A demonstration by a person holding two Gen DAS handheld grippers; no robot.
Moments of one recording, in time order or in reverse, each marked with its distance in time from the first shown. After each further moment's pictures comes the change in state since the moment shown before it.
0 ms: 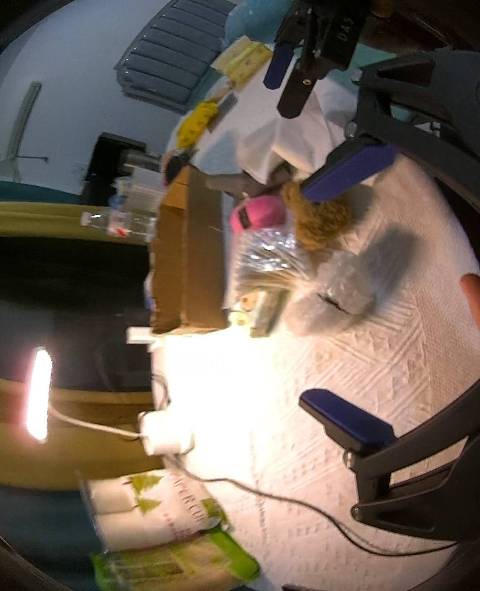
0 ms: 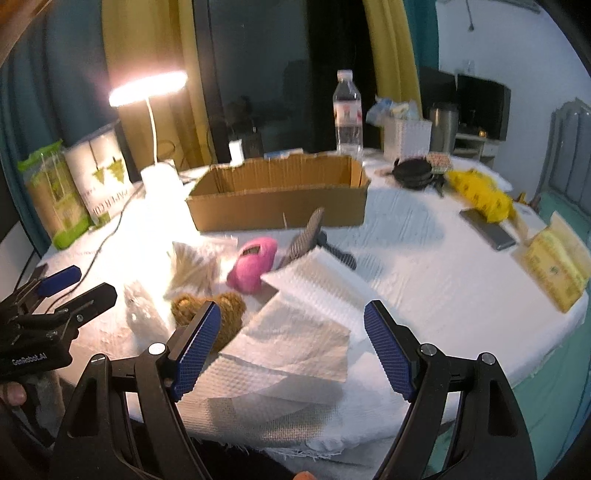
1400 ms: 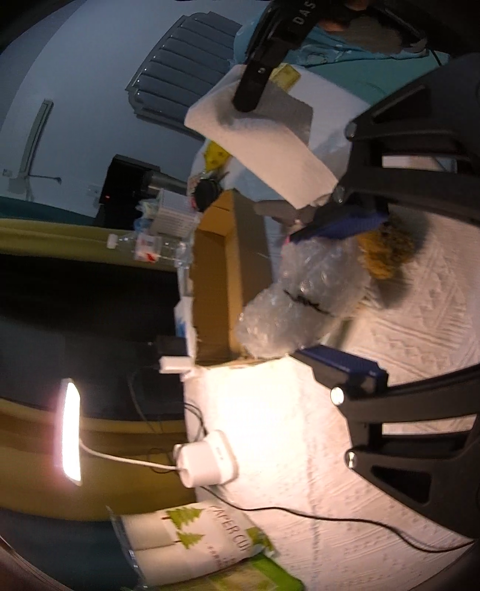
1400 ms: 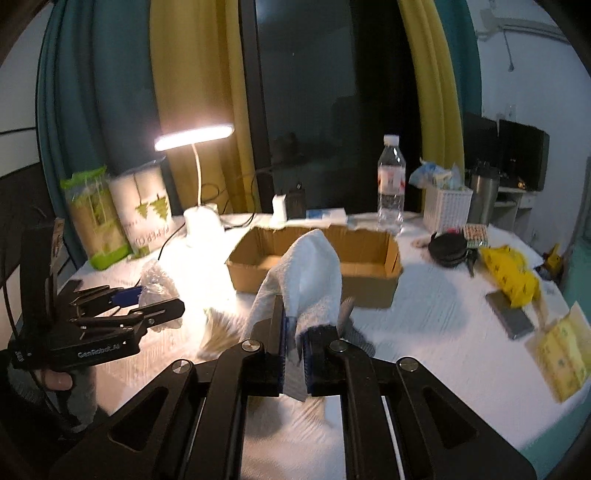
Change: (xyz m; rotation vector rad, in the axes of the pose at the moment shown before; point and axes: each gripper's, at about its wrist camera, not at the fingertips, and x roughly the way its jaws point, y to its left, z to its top) left arm -0.003 -0.012 0.062 0.018 -0.073 -0.097; right arm -0.031 -0.003 0.075 -0.123 -0.176 0.155
